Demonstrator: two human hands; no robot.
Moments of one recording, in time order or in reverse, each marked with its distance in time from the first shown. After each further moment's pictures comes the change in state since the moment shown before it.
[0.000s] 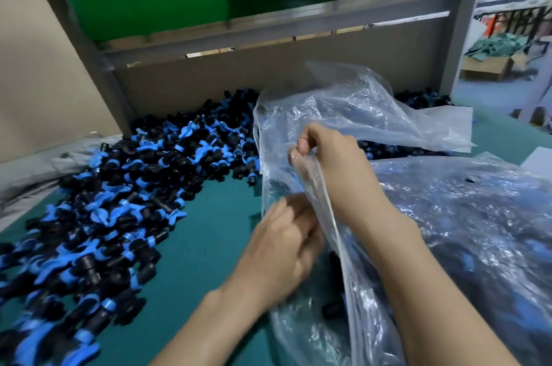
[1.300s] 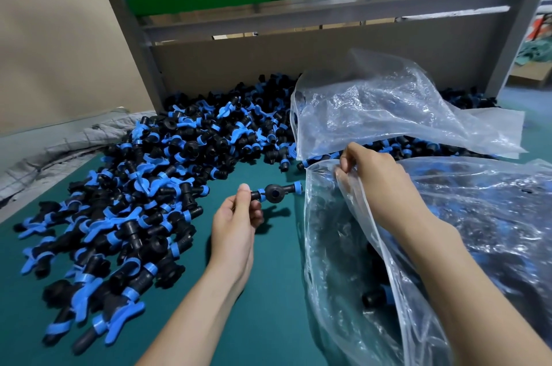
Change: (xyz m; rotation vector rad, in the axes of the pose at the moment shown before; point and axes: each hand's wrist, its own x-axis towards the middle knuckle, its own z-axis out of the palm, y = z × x) left_hand -0.043 -0.092 -0.049 -1.081 0.789 -0.980; right_hand -0.012 0.020 0.021 -0.160 -0.193 0.039
